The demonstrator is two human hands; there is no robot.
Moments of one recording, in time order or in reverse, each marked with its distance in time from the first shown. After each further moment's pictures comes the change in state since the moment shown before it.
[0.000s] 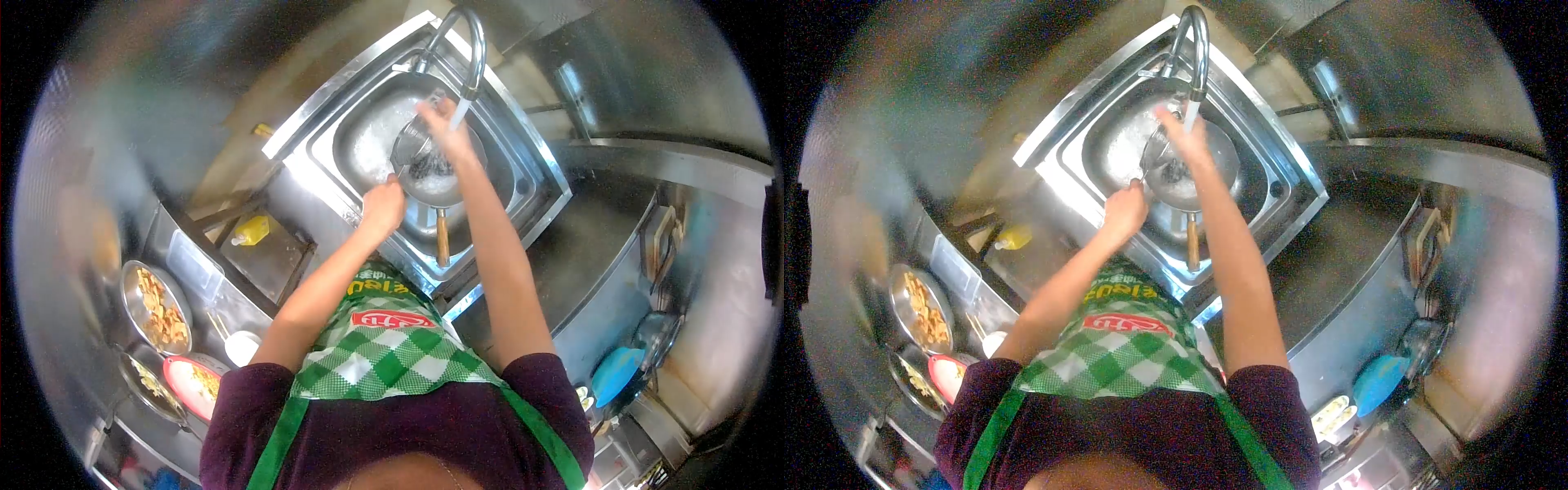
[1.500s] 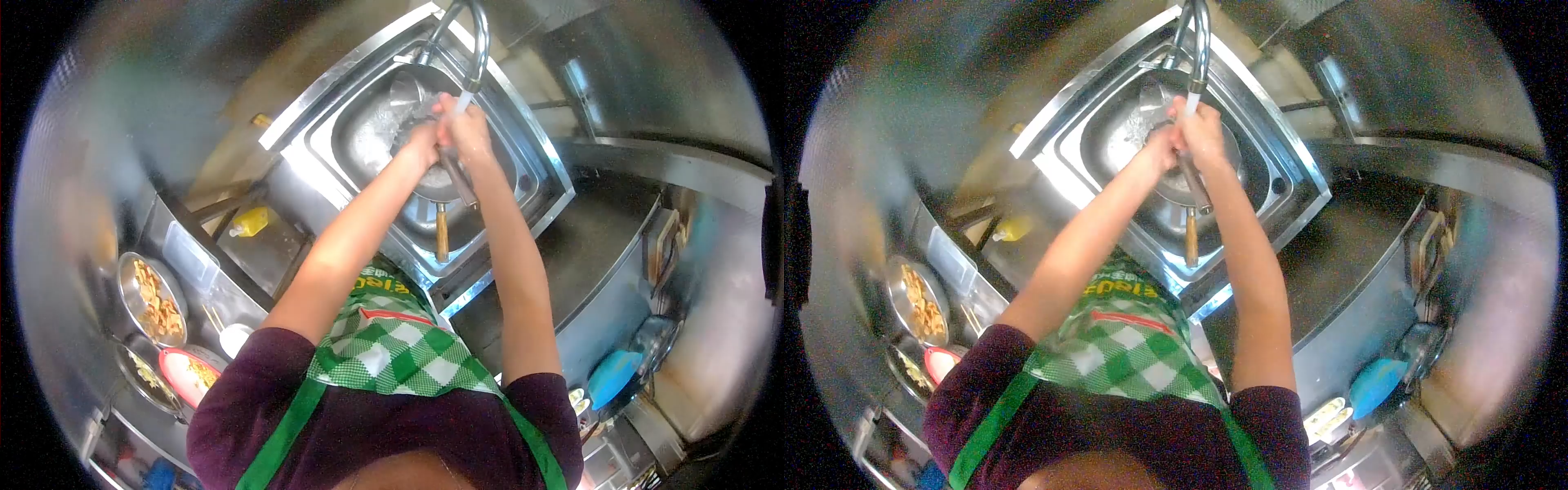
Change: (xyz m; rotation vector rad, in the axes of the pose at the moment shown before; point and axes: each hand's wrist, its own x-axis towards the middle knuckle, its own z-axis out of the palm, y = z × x) left_hand 0.119 0.058 0.021 -1.953 -0.299 -0.400; right_hand -0.017 -0.023 -0.021 0.183 -0.038 0.201
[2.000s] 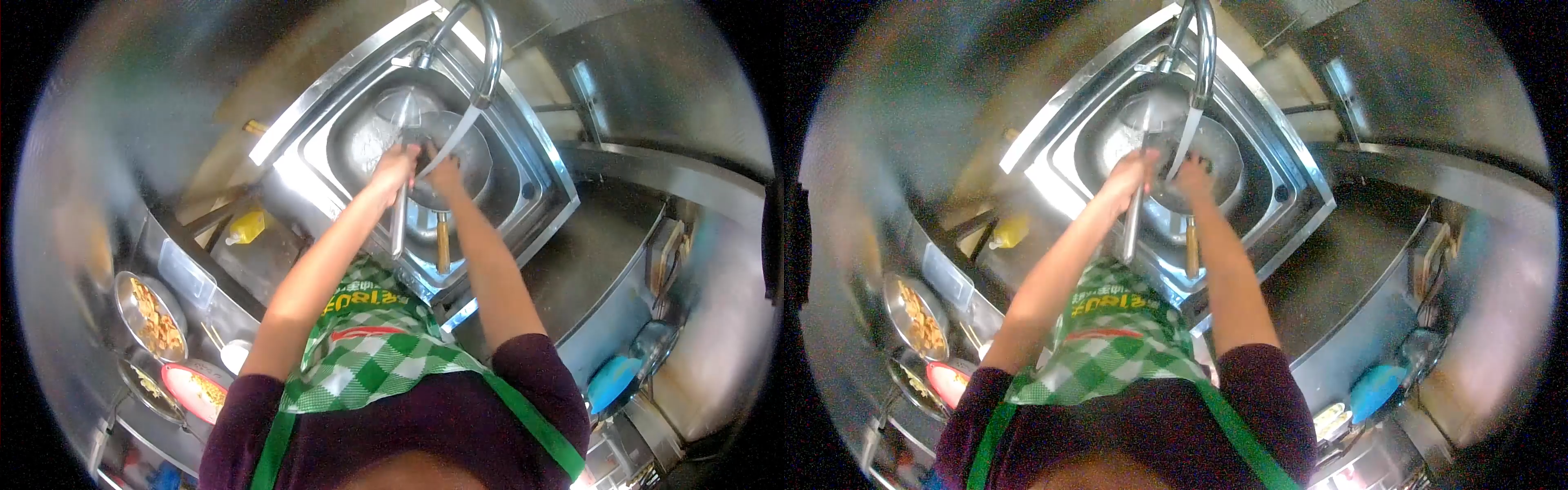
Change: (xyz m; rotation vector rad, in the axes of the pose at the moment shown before) left_hand -0.072 0.031 -0.024 0.556 0.183 0.038; right_hand 0.066 0.190 0.007 -1.394 -0.089 -0.134
